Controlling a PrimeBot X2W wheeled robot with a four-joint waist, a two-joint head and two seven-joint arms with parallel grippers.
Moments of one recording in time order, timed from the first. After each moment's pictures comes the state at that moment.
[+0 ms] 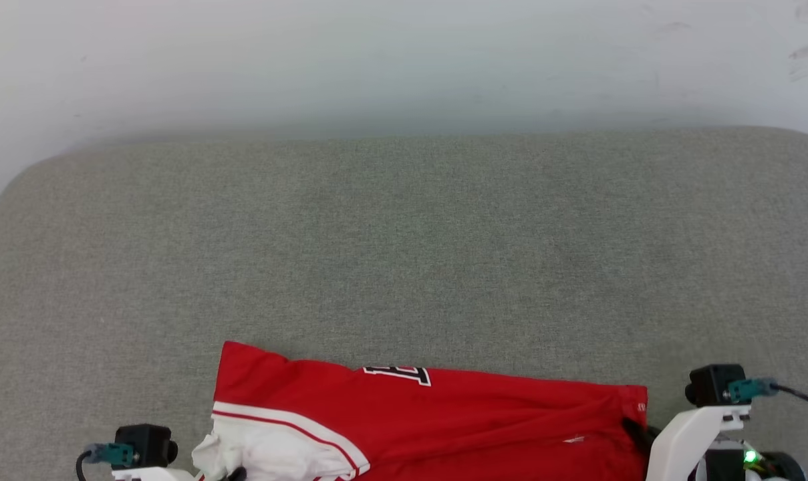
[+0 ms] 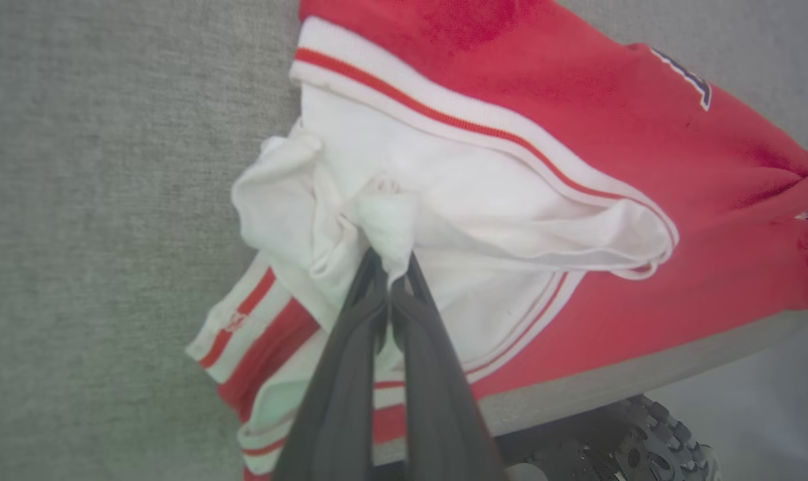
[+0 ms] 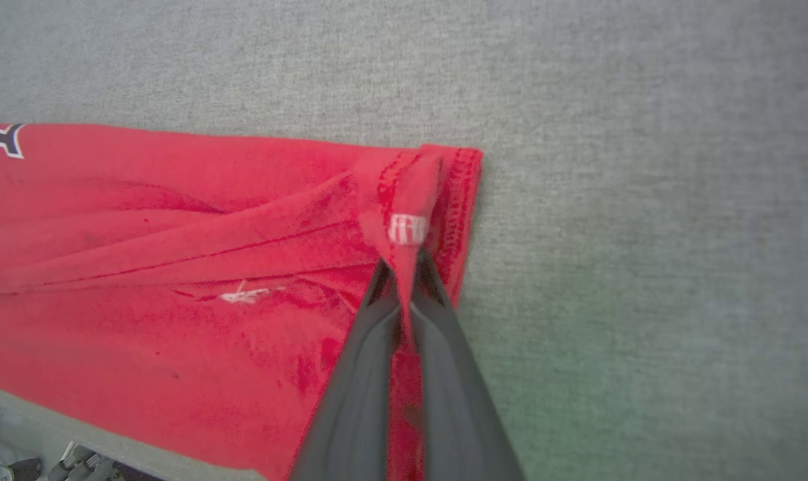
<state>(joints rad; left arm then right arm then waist) 0.03 0.65 -0.54 0.08 -1.05 0.13 0.20 -0.05 -0.17 0.04 0.27 0.40 0.13 0.49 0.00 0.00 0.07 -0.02</state>
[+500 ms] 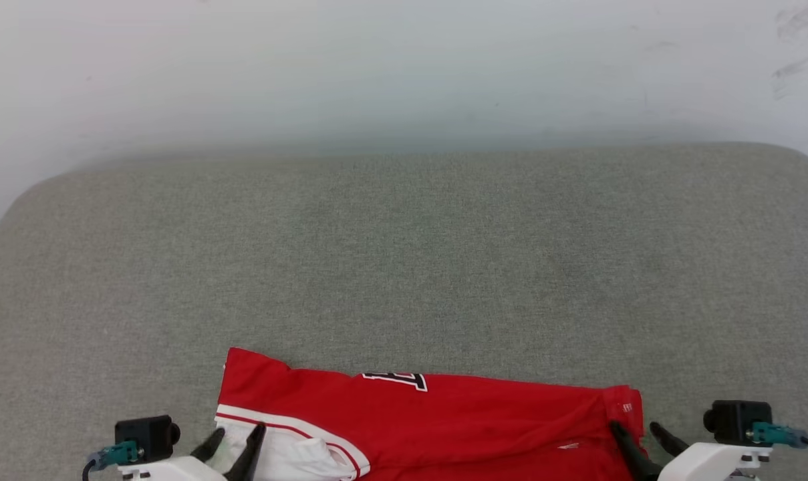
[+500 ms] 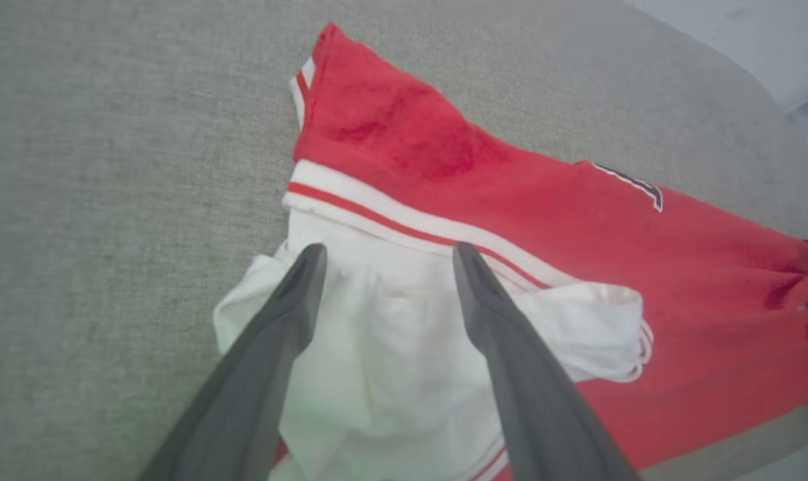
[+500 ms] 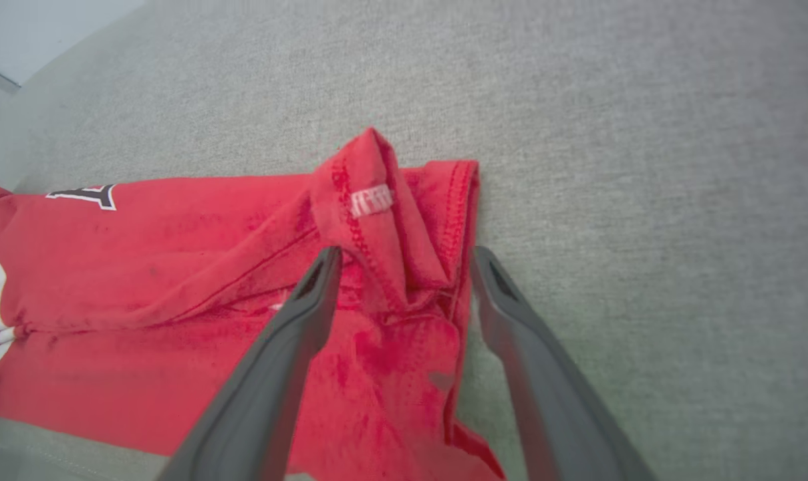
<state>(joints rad) -0.02 0.53 -0.53 0.22 -0.97 0.09 -0.04 0.07 -0.11 0.00 0.21 0.41 0.13 0.29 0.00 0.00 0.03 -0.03</state>
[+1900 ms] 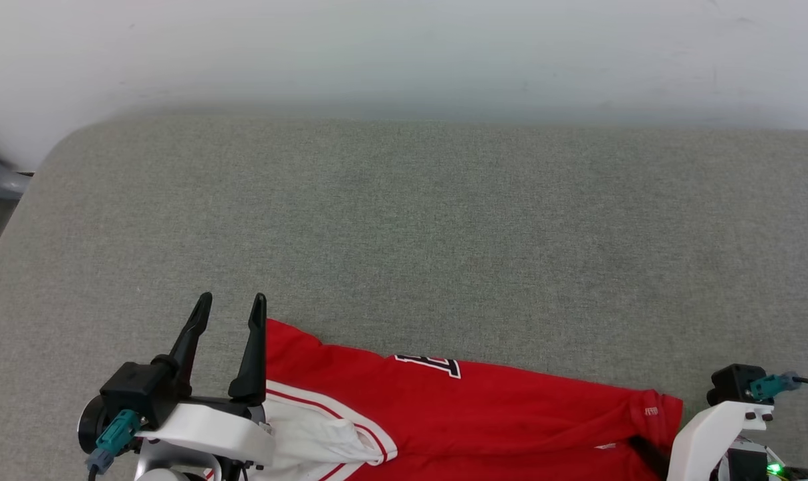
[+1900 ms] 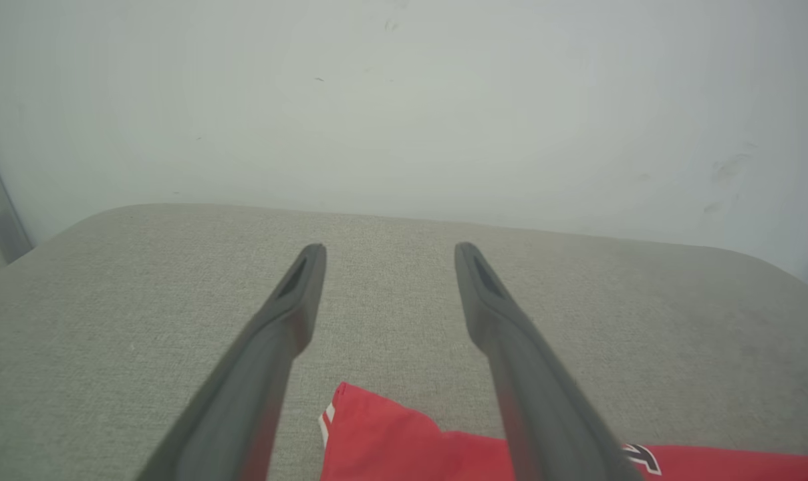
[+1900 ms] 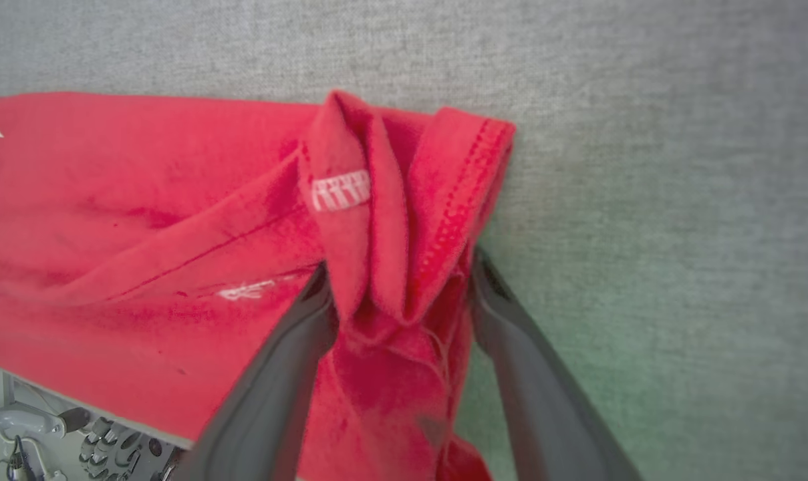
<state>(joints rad) -0.05 0.33 -0.28 -0.01 -0.48 0.11 -0.26 -0.01 -0.14 -0.05 0.24 0.40 0.13 0.71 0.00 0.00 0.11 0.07</state>
